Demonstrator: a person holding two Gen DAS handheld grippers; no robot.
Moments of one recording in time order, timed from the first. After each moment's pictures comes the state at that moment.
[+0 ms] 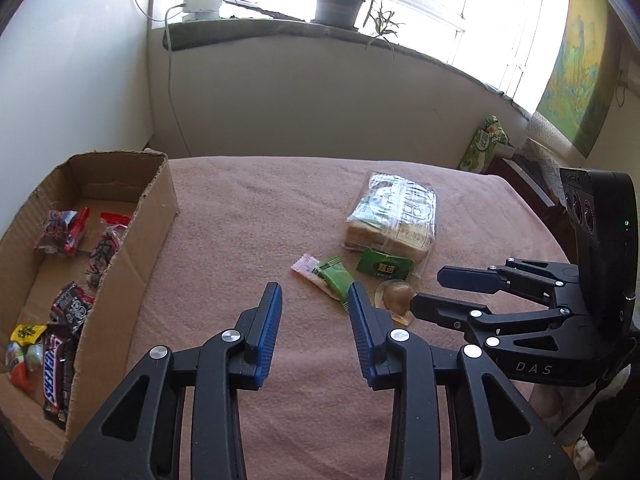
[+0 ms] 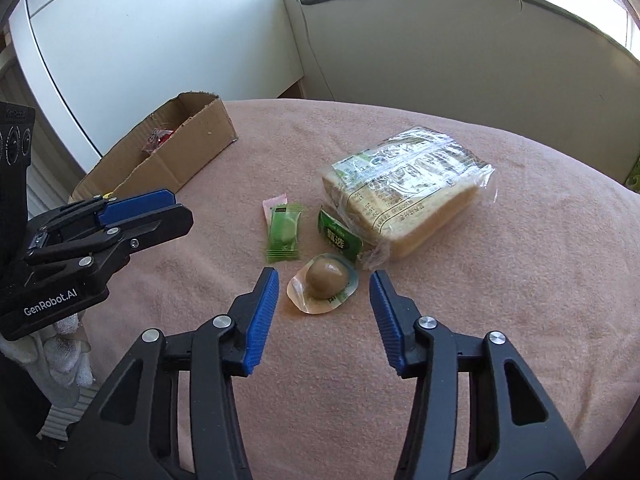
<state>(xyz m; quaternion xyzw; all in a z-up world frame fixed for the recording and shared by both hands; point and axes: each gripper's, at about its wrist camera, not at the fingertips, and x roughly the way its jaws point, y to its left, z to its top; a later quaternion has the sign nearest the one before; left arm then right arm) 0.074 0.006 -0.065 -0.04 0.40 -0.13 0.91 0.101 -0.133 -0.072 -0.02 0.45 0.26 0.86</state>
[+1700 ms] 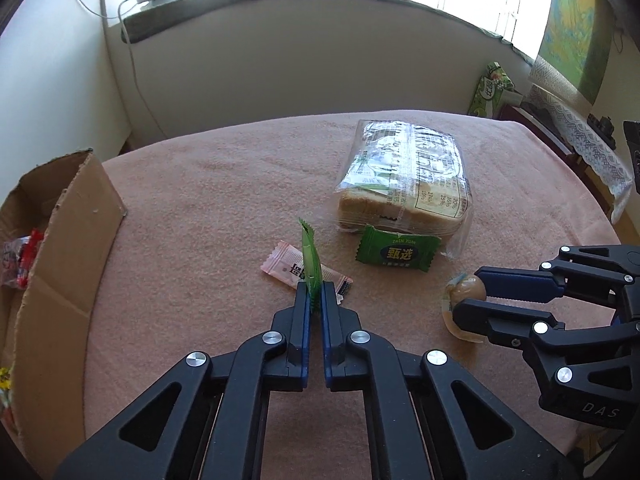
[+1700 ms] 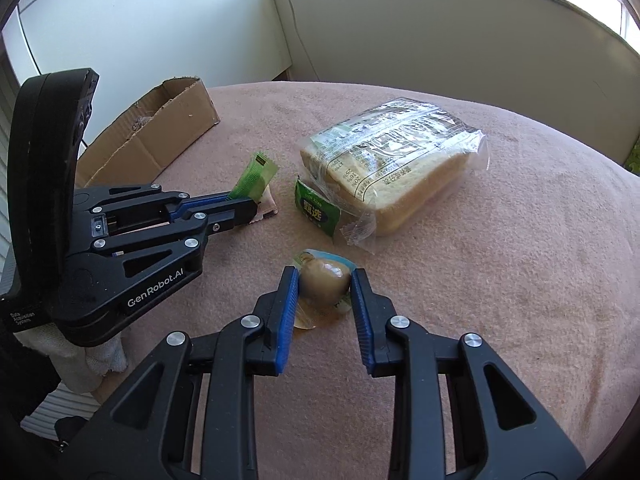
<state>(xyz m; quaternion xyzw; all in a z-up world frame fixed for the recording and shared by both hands) 0.113 -0.029 -0.106 0.04 0.43 -0.13 0.89 0.102 -0.140 -0.092 -0.02 0.46 0.24 0.85</state>
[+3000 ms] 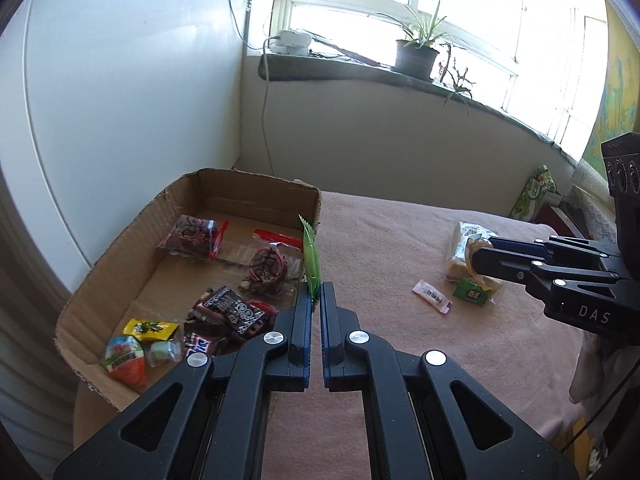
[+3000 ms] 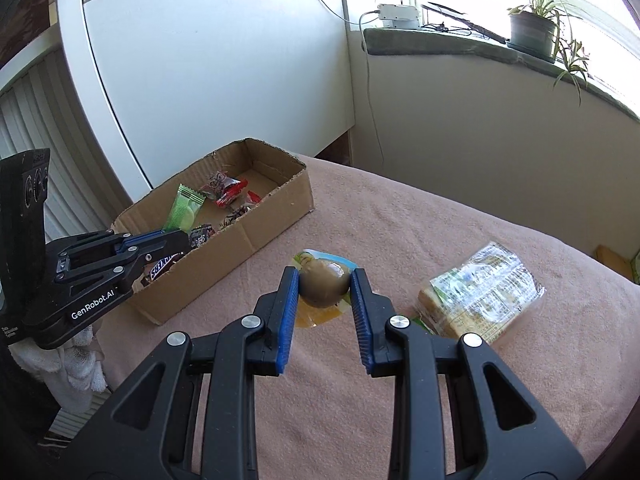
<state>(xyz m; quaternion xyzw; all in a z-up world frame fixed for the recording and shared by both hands) 0.041 0.113 -0.036 -0.06 0.34 -0.02 0.94 0.095 -0.048 -0.005 -0.06 0.38 0.31 0.87</state>
